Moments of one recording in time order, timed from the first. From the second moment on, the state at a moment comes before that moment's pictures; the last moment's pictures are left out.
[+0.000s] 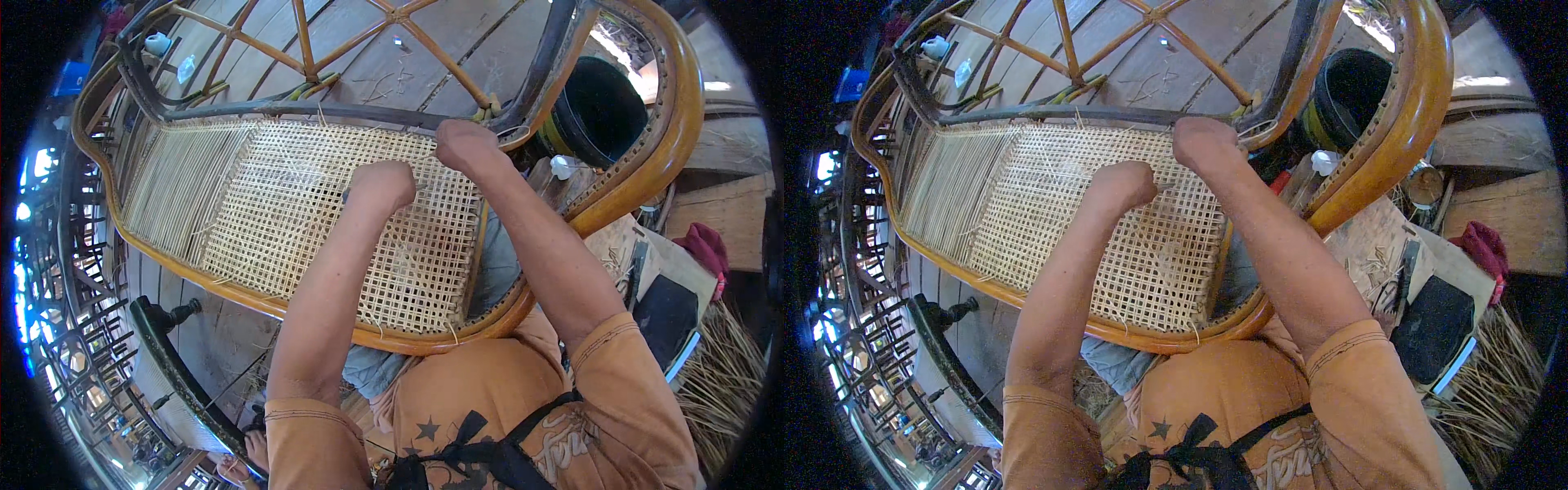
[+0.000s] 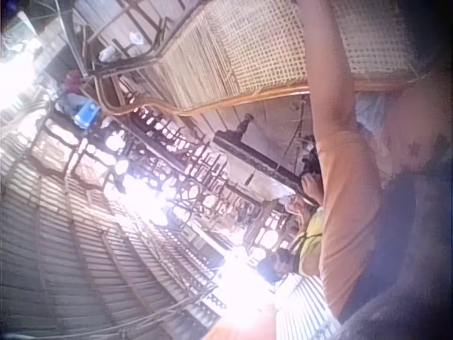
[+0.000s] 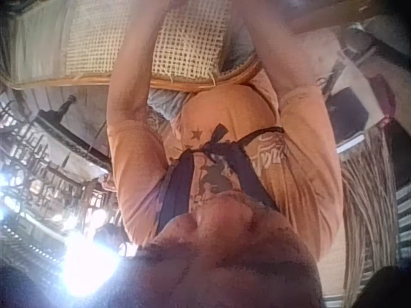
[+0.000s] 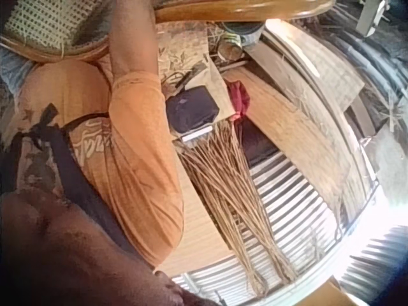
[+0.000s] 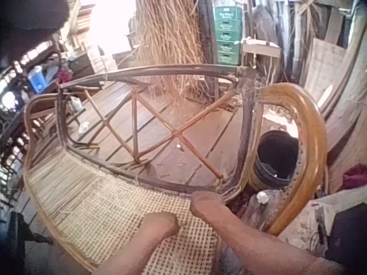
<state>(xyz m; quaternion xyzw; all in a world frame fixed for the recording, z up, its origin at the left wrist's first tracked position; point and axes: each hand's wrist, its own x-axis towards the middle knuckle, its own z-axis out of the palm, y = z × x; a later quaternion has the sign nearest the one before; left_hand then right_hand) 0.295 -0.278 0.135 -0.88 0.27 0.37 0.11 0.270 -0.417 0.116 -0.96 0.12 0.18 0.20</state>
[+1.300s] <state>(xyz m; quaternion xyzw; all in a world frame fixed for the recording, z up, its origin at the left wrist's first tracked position) 0.315 -0.291 0.108 -0.83 0.43 0.33 0.12 0.245 -0.406 0.079 -0.92 0.19 0.30 0.17</state>
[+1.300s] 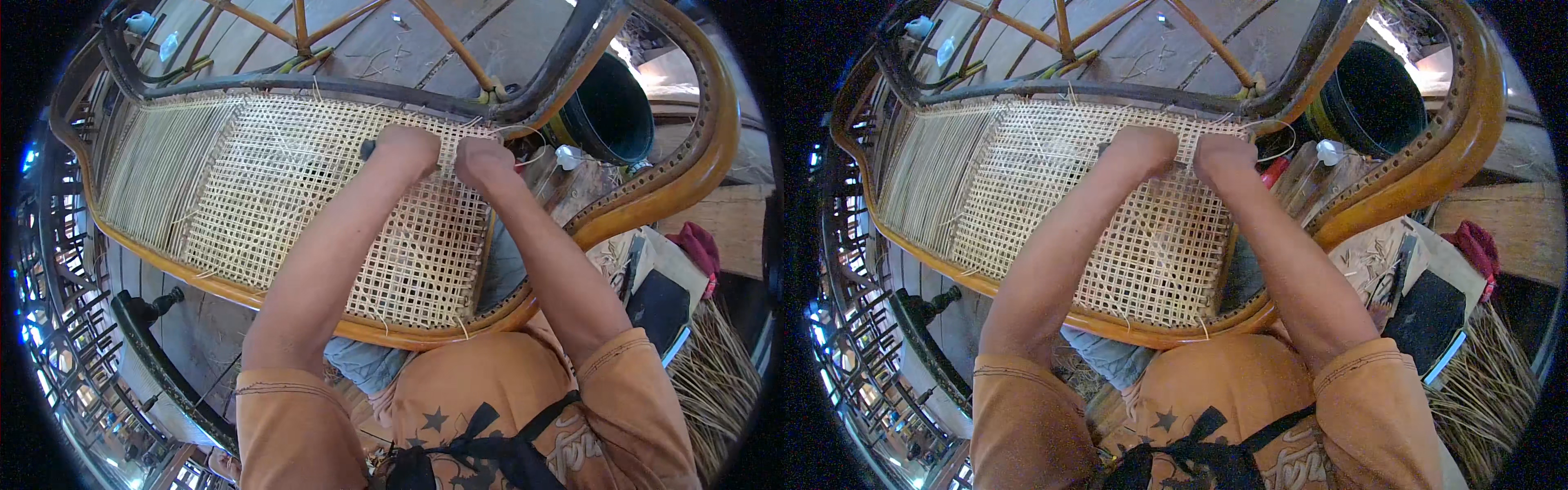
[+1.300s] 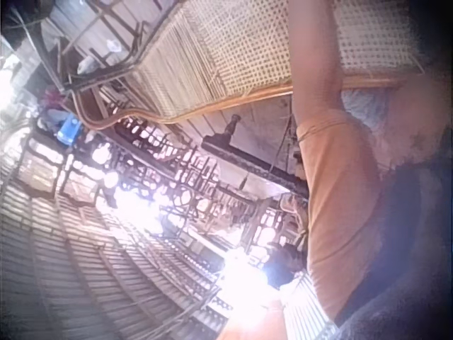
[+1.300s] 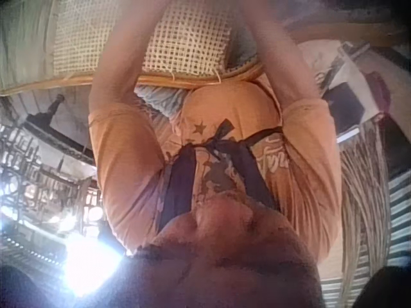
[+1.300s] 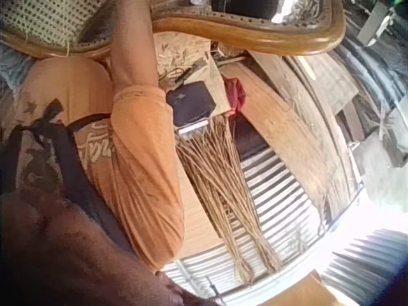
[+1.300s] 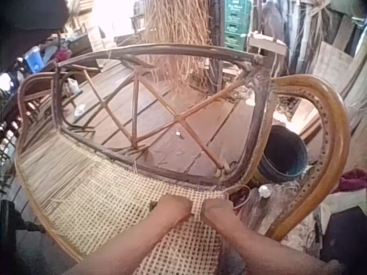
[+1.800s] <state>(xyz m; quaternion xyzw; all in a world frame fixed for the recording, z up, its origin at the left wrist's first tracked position) 0.328 -0.210 0.152 -0.90 0.27 0.35 0.05 0.242 -0.375 0.075 -0.87 0.00 0.14 0.48</state>
